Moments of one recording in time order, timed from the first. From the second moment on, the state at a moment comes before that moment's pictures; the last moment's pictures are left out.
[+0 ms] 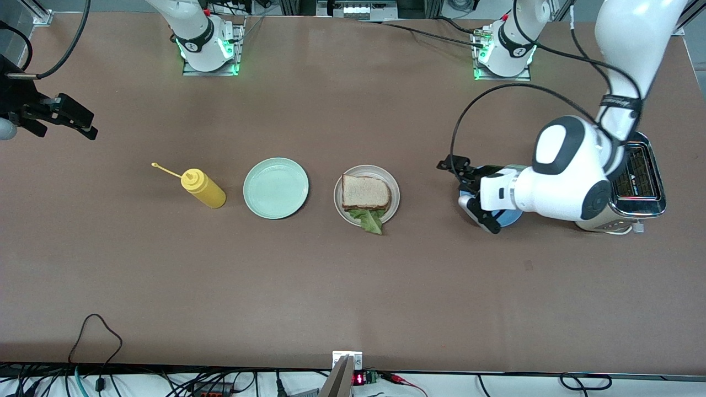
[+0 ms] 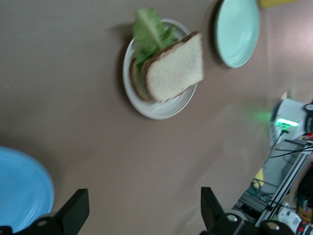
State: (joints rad) left arm 0.22 0.51 -0.54 -1.57 -0.30 1.66 0.27; right arm 0.01 0.01 0.03 -1.54 -0.01 1.60 0.09
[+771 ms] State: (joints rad) left arm 0.22 0.29 -0.47 -1.43 0.00 1.44 -0.03; right arm 0.01 0.01 0.03 -1.54 -0.01 1.60 0.09
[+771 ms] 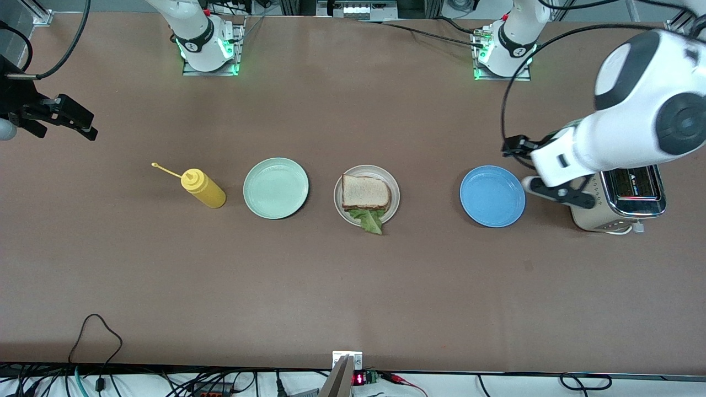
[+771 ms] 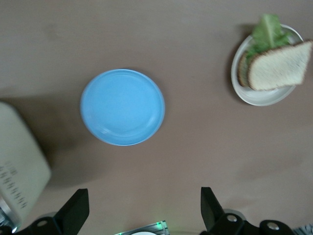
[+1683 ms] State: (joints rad) left arm 0.01 -0.05 -0.09 -1.71 -0.02 1.64 -0.03; right arm 0.01 0.01 0.03 -1.54 -0.01 1.60 0.09
